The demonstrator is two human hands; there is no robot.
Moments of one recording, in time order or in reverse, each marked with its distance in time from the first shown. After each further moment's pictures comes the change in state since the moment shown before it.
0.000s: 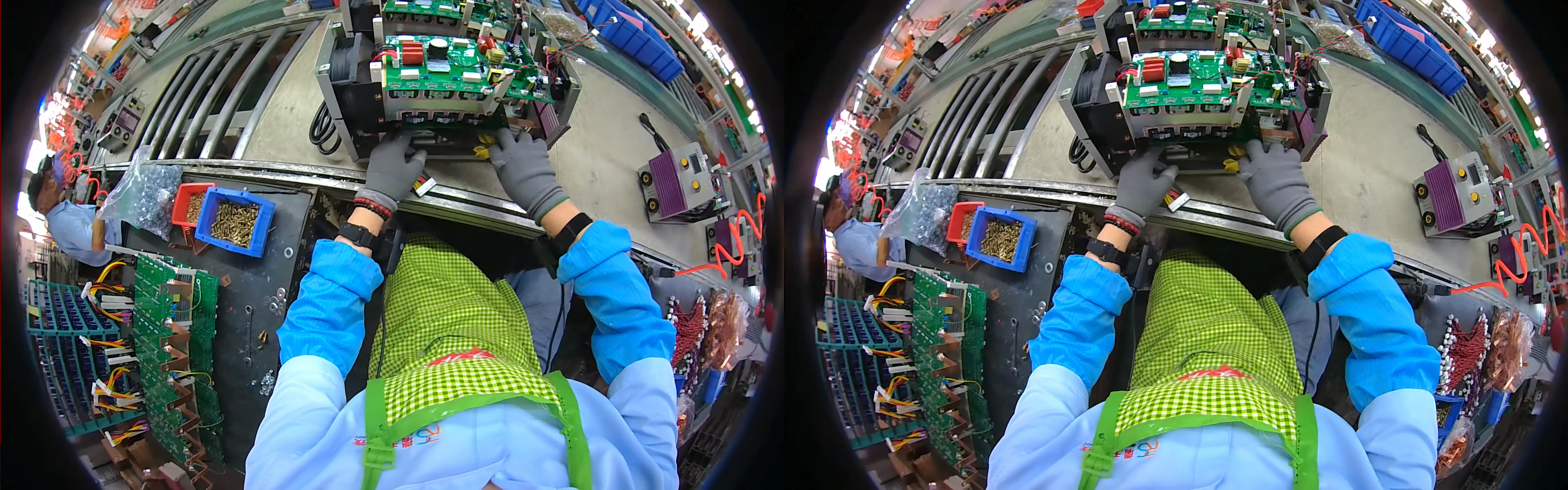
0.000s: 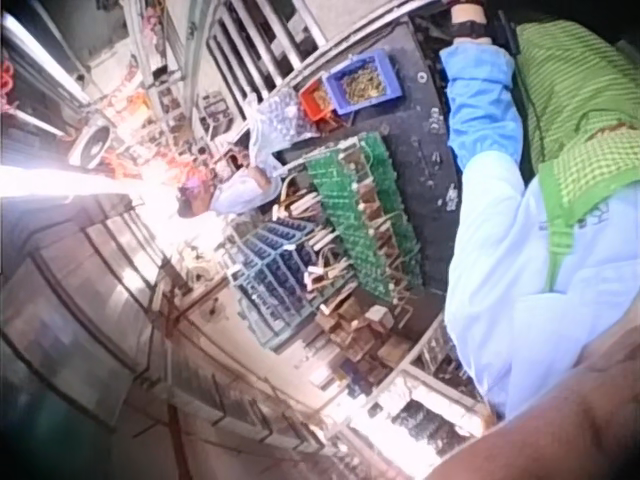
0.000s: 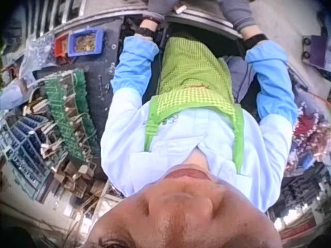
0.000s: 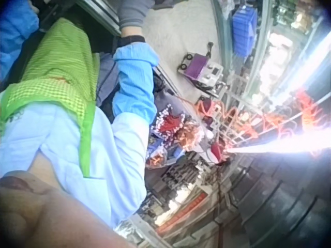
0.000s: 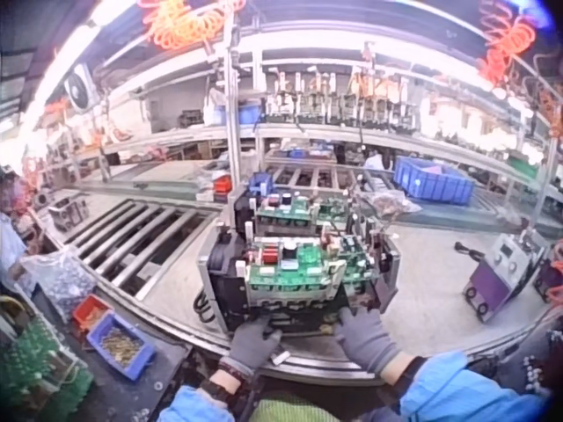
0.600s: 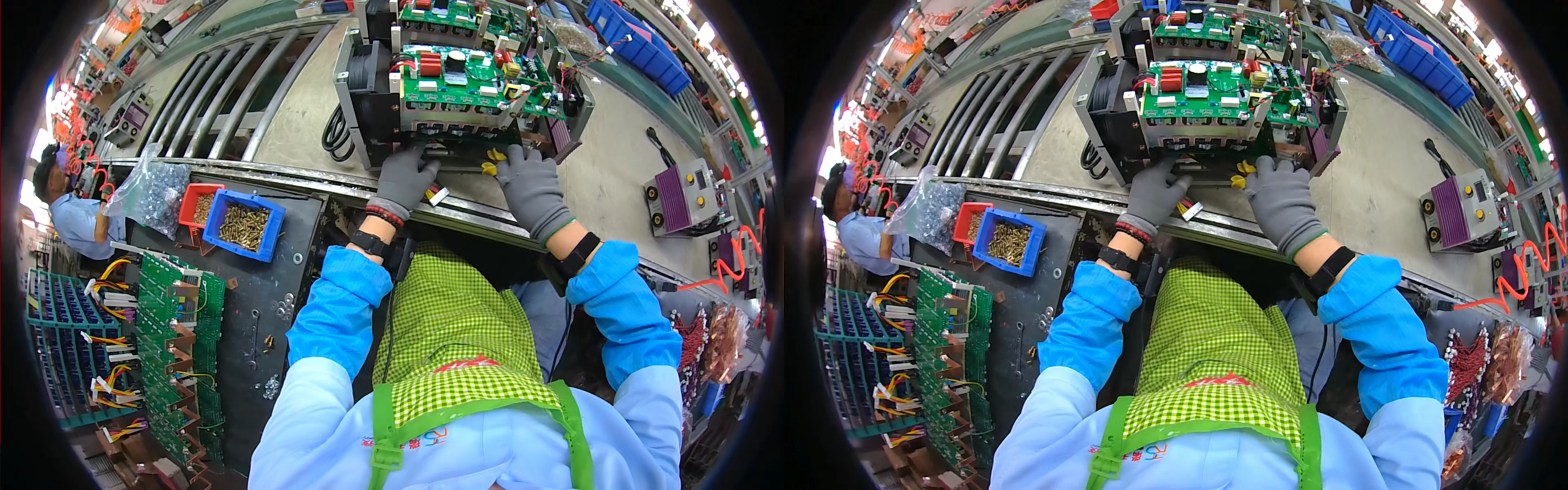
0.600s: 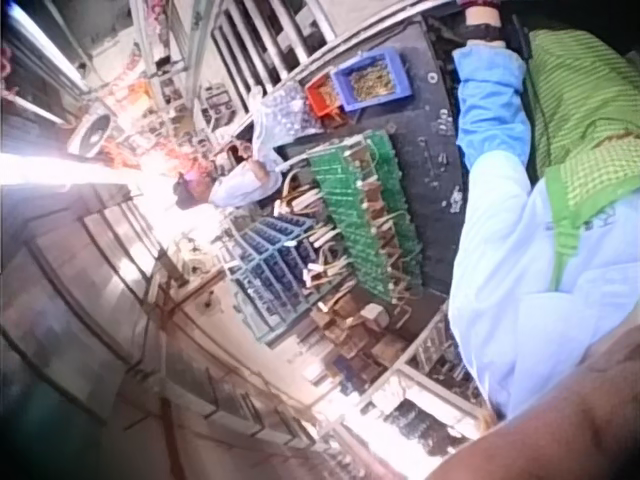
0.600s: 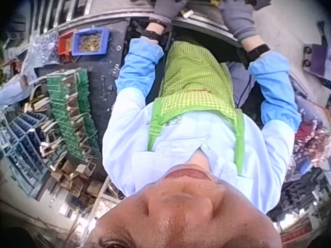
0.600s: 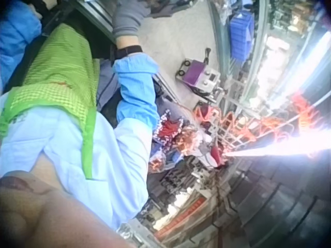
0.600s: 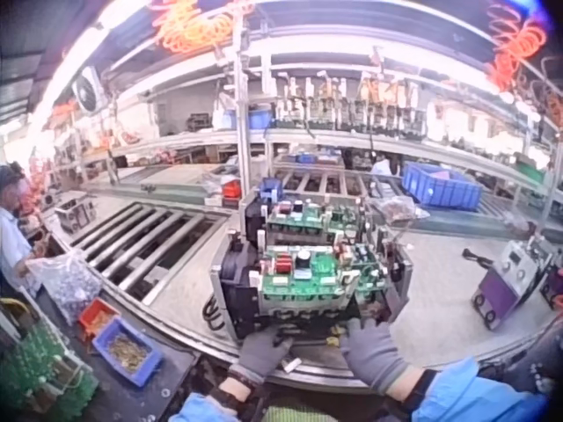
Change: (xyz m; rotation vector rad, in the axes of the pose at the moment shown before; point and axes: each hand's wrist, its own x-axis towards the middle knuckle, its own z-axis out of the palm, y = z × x) left_hand -0.001 -0.006 0.000 0.021 -0.007 -0.001; right_hand 0.001 -0.019 -0.015 -0.026 -0.086 0.043
